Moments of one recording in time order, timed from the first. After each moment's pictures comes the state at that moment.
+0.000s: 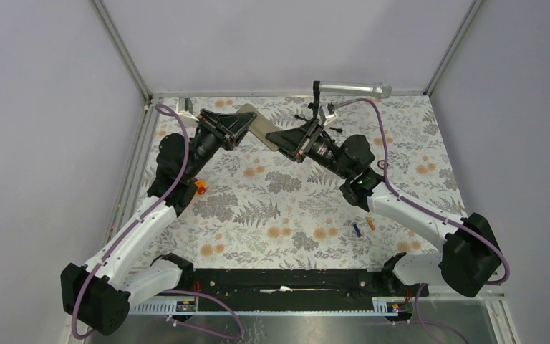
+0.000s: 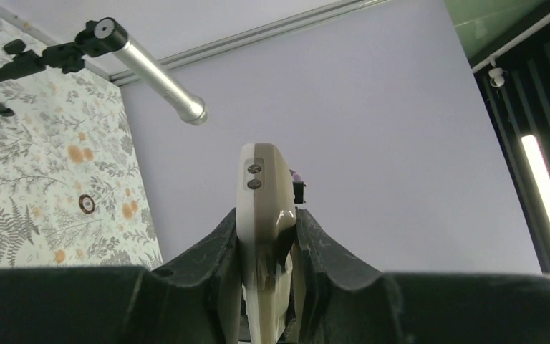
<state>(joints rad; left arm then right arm) -0.44 1.03 0.86 0.35 0.23 -1.39 0.71 1.31 0.88 0.66 -0.29 1.37</state>
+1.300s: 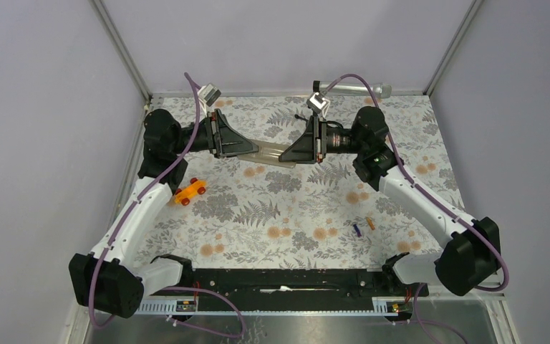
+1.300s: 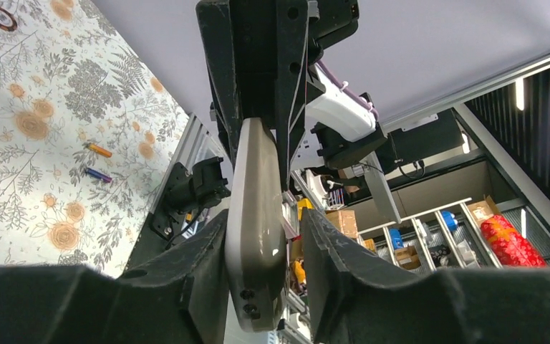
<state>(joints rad) -0.24 1.14 1.03 0.31 1.20 -1.24 0.53 1.32 1.08 0.35 -1.04 1.19</state>
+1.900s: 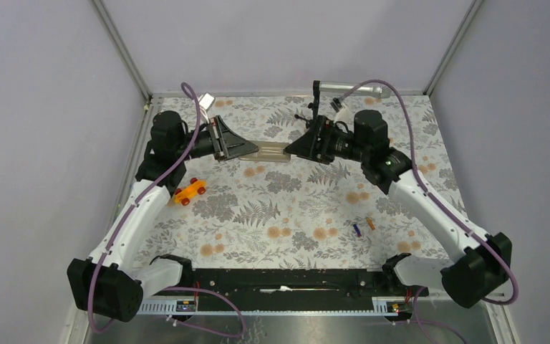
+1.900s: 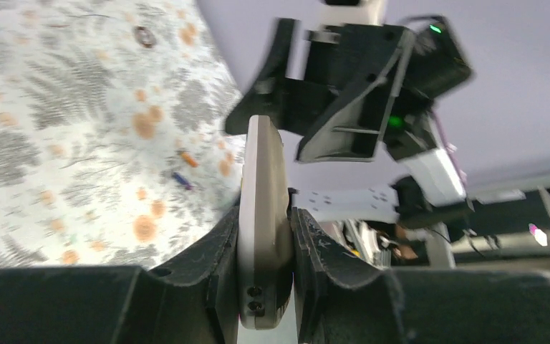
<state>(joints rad) -0.24 1.12 1.03 -0.01 1.01 -0.98 0.52 1.27 1.11 -0.11 -0.63 0.88</state>
